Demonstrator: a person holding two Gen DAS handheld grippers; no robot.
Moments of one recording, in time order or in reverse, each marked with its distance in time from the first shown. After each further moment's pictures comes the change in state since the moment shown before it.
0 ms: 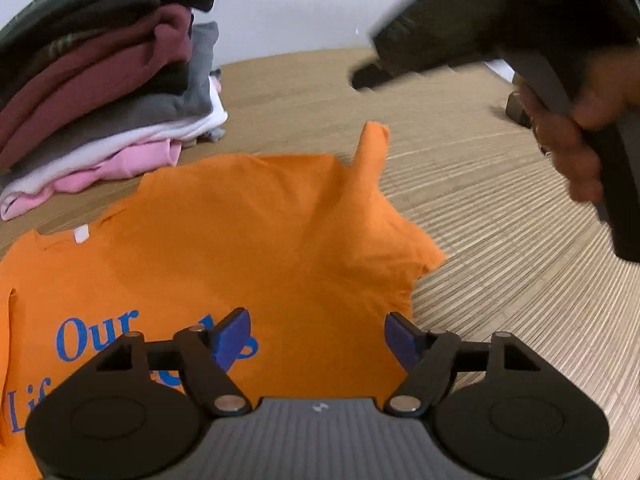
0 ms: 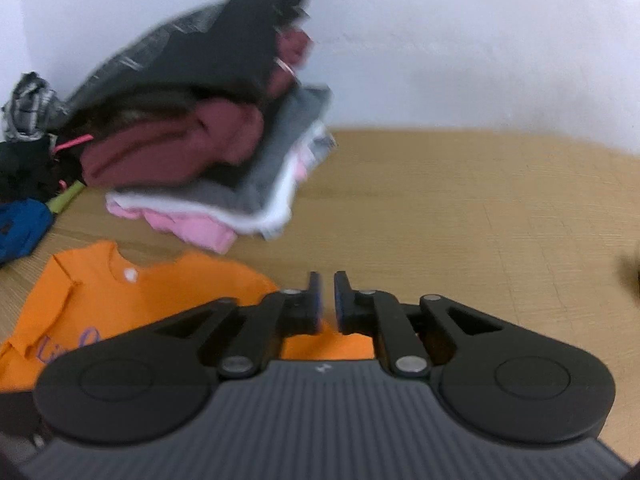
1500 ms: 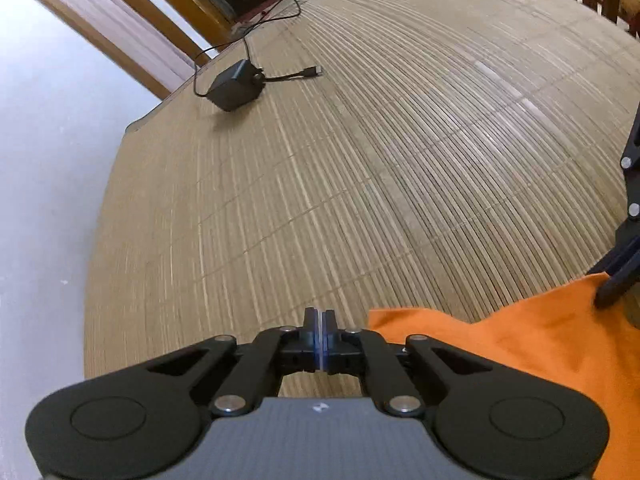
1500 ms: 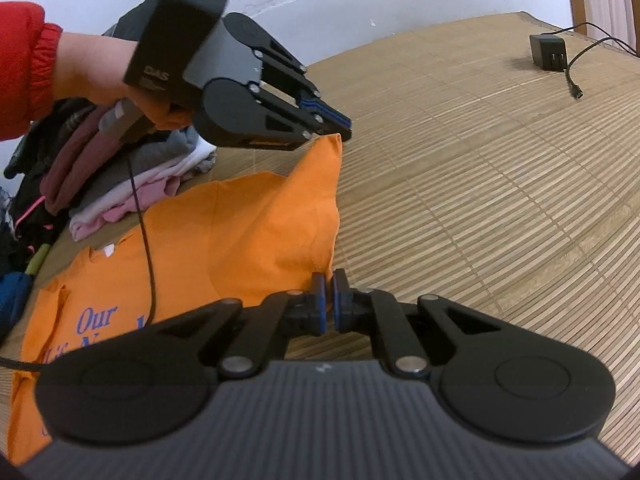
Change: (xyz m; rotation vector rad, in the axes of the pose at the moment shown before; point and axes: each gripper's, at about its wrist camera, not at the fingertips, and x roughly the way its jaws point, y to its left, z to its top) left arm 0.125 -0.087 0.162 1.383 -0.094 -0.388; right arm -0.044 0.009 -0.143 0.398 -0.078 -0.134
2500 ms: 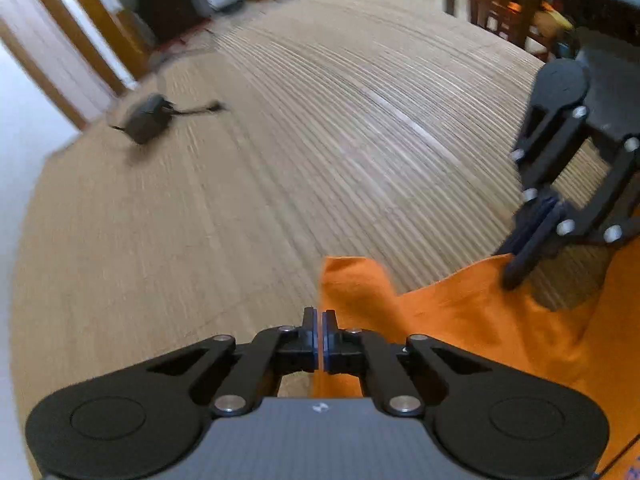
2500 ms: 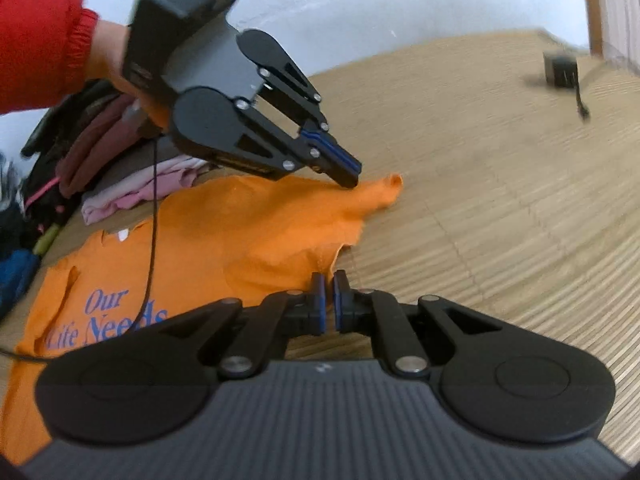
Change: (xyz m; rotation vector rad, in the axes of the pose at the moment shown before) left arm -0.026 -0.018 -0.033 0.076 -0.148 -0.202; right arm -0.016 0.011 0.000 -0.119 -0.024 0.017
